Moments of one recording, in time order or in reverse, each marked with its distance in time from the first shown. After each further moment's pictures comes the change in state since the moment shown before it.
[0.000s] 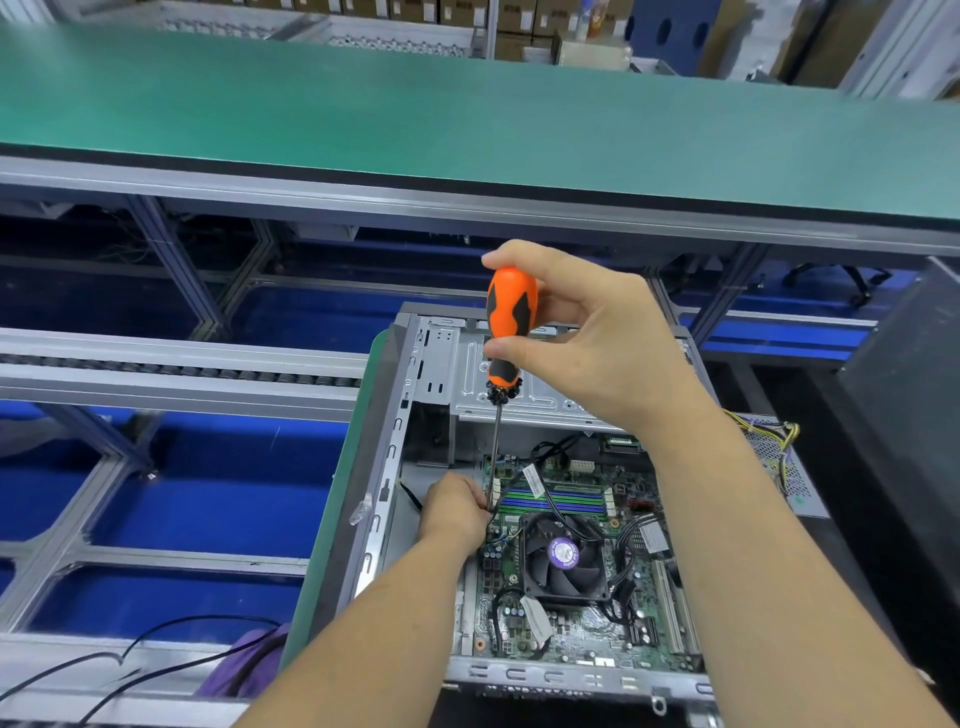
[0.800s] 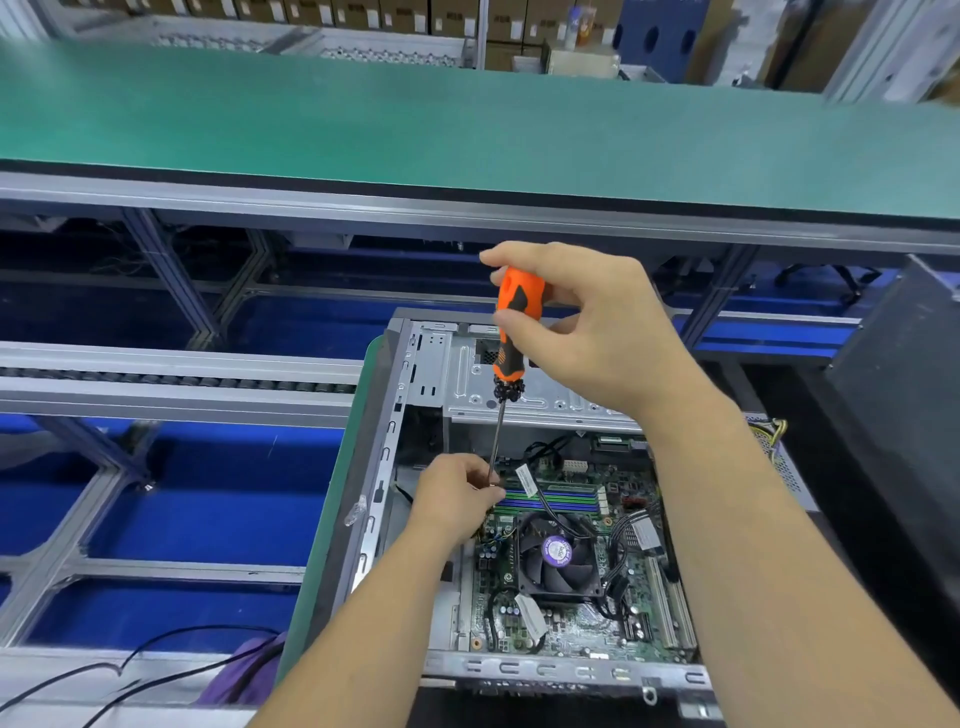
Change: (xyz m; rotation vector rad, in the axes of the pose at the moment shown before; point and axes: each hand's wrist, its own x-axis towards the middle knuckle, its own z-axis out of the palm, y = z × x) left_hand -0.015 0.019 -0.023 -0.040 -0.053 0.235; right_hand 0.004 -0.009 -0.013 -0.158 0.031 0.004
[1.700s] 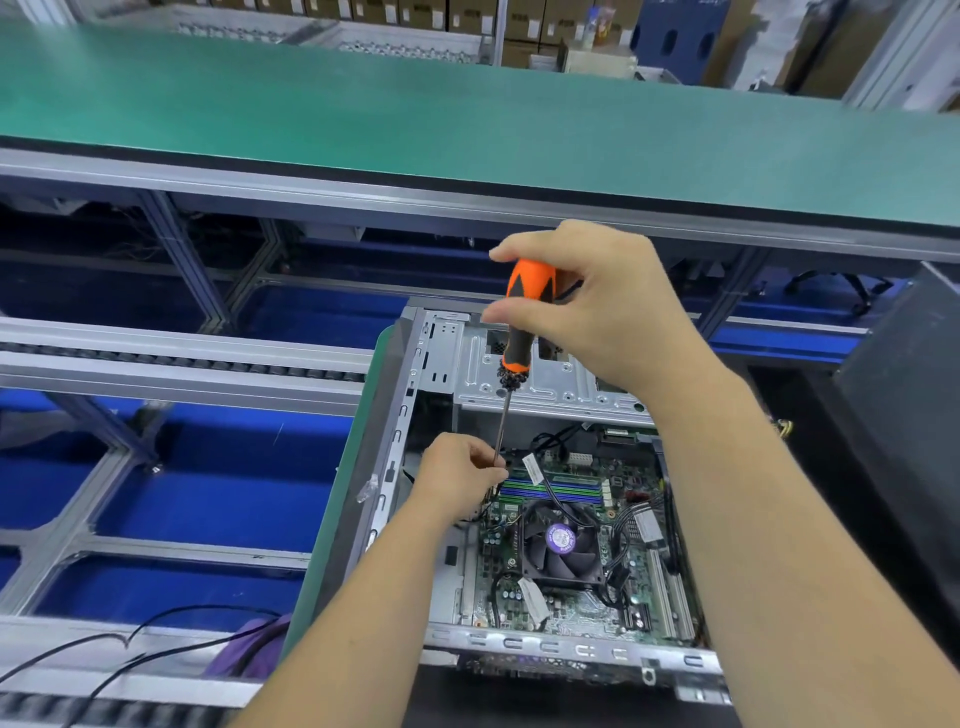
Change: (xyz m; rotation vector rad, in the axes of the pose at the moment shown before) left_hand -0.013 0.015 -0.018 -0.051 0.018 0.006; right_hand 0.007 -0.006 0.000 -0.115 -0.045 0.057
